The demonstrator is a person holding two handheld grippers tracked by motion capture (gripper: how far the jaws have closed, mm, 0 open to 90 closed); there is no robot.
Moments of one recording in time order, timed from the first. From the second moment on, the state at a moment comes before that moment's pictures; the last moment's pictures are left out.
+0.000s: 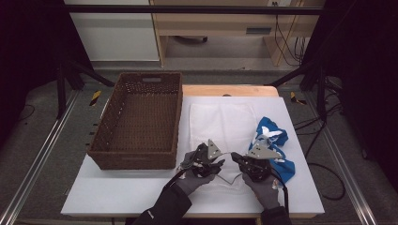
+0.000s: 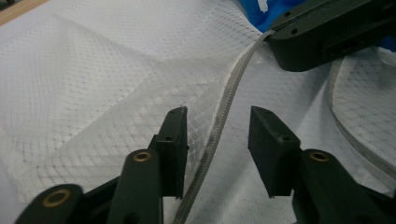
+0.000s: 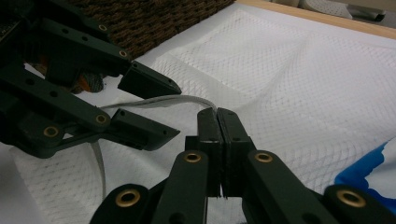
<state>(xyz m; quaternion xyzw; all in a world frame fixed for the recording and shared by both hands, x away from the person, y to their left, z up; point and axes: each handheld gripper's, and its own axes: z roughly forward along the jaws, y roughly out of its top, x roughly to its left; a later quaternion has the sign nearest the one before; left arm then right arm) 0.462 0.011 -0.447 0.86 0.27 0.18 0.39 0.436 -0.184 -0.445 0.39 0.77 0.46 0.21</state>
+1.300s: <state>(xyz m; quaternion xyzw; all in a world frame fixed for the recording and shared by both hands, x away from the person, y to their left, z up) 0.456 0.027 -0.419 0.82 0.30 0.16 0.46 0.403 -0.236 -0.451 0.46 0.73 0.44 0.24</state>
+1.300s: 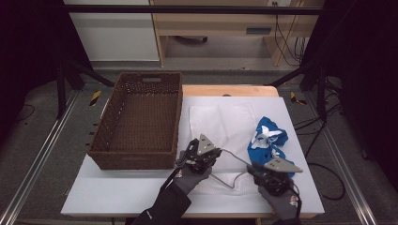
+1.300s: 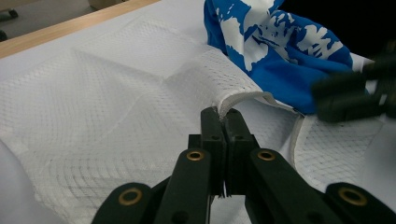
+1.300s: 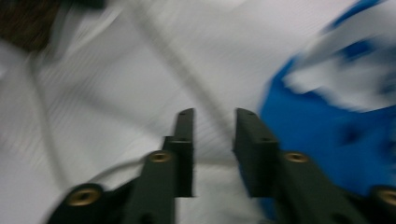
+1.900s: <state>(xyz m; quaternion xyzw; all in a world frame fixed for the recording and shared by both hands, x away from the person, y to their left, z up) 0.456 0.029 -0.420 0.82 0.31 0.15 0.47 0.418 -0.284 -0.453 0.52 0.70 0.40 0.27</state>
